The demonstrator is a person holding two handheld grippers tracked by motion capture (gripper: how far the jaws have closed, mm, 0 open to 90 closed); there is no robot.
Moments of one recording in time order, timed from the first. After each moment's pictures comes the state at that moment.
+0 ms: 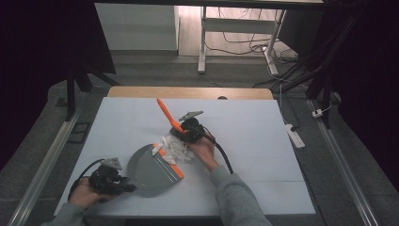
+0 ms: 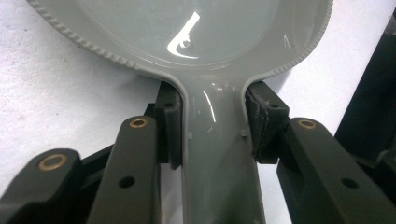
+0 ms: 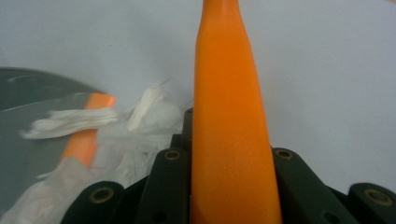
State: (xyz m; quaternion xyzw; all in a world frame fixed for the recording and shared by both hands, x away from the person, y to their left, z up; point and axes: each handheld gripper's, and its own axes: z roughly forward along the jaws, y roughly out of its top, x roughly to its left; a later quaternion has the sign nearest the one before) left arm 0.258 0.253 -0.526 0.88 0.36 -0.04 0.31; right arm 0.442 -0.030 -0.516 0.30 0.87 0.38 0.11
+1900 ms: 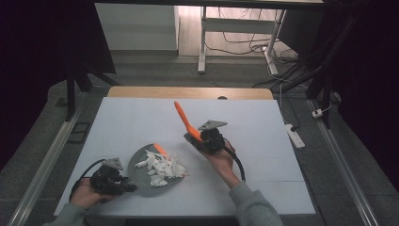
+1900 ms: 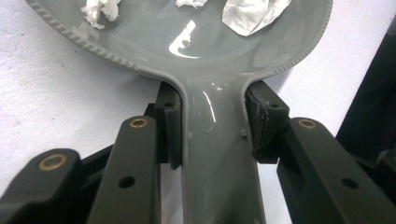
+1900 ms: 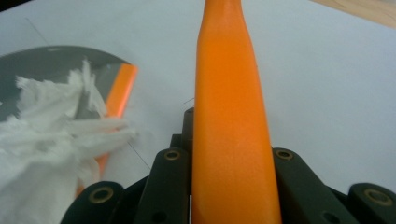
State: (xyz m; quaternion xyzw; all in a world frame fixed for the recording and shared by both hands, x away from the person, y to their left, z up) left arm 0.257 0.249 -0.525 0.88 0.36 -0.04 0.31; right arm 0.390 -0.097 -0.490 0.32 0.84 0.41 0.14
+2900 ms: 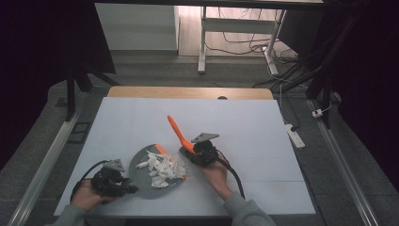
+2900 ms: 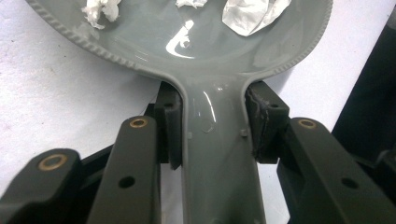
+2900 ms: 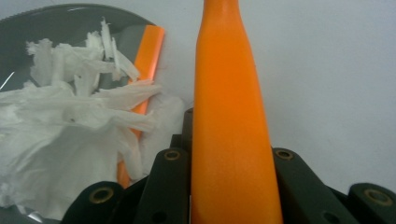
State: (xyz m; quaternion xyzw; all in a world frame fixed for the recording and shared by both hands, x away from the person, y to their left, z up) left arm 0.252 0.243 -0.522 0.88 0.36 -0.03 0.30; right arm 0.360 -0.078 -0.516 0.33 0.85 0.39 0.11
